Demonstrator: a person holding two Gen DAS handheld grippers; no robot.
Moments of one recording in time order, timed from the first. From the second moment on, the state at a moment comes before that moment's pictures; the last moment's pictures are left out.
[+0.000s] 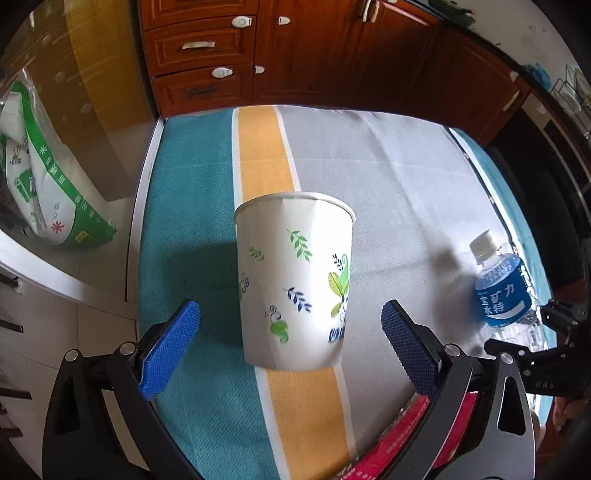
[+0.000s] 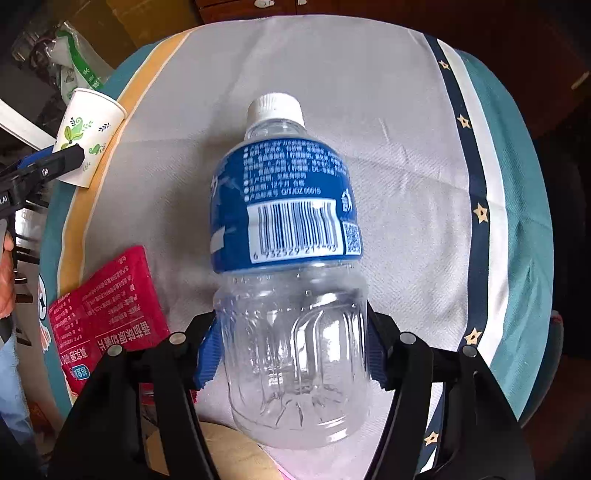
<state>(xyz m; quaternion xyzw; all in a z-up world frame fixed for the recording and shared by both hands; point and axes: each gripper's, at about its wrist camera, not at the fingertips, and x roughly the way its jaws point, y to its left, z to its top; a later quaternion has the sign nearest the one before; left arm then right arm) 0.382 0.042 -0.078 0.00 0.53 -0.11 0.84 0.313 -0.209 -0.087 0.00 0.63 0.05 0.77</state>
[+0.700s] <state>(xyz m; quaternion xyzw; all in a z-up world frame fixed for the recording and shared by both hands) 0.341 0.002 -0.049 0.04 0.49 -0.13 0.86 0.257 -0.270 -0.054 0.06 0.59 0.06 0.80</state>
